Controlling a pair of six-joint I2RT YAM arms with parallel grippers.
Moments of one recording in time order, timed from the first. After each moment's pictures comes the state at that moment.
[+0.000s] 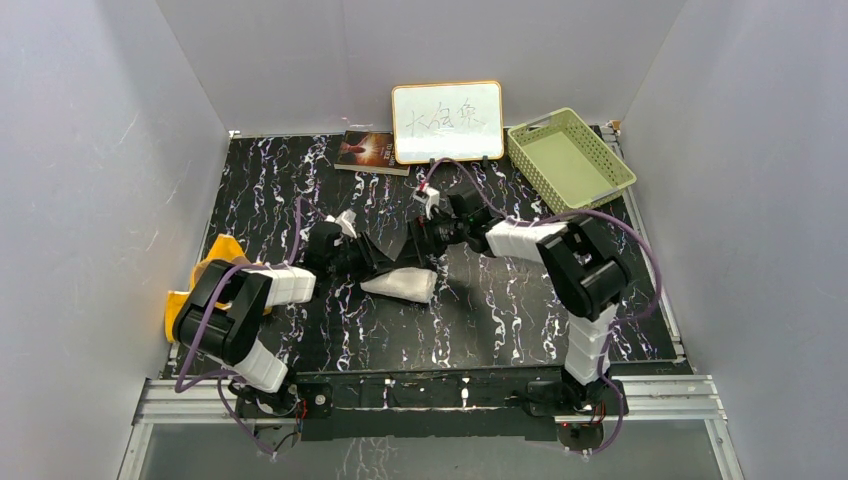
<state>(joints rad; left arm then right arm) -0.36 1.57 0.52 0.41 0.45 -0.86 0.56 1.95 1.10 0.22 -0.90 0.35</state>
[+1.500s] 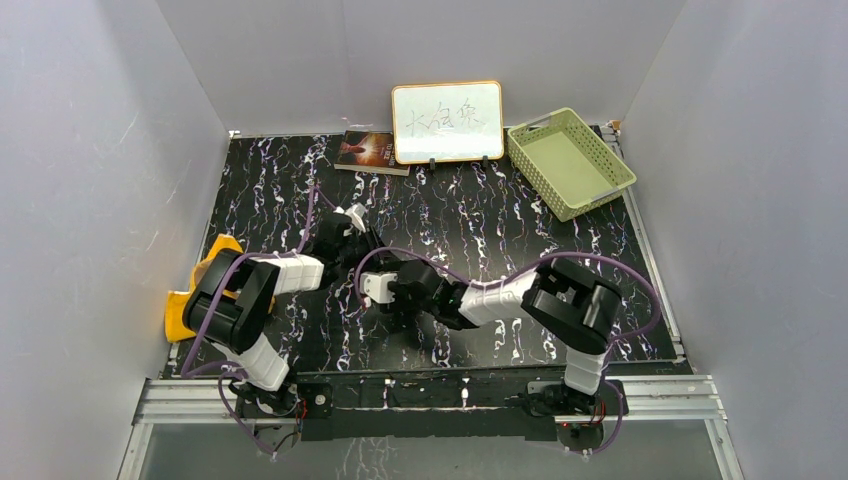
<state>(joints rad) -0.39 1.64 0.63 0.31 0.41 -0.76 1.05 1.80 0.83 0.42 0.18 -0.77</state>
